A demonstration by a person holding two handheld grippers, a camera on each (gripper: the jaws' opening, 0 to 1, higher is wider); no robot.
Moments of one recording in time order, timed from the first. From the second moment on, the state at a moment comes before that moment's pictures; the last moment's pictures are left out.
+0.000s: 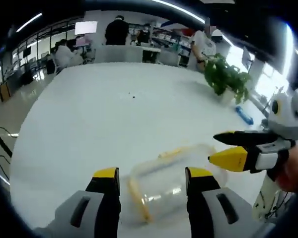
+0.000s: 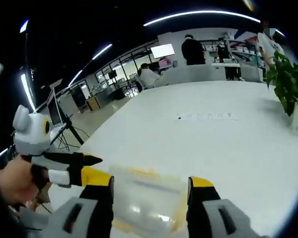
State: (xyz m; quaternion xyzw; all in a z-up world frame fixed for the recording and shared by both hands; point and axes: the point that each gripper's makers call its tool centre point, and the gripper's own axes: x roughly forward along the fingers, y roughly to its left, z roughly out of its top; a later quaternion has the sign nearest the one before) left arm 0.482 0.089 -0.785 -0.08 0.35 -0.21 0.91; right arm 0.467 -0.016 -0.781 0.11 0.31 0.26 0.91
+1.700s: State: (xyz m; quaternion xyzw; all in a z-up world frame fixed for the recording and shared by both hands) left arm 0.463 0.073 -0.827 -0.15 0.37 -0.21 0.89; right arm 0.465 -0.022 -0.829 0.07 0.33 0.20 0.92
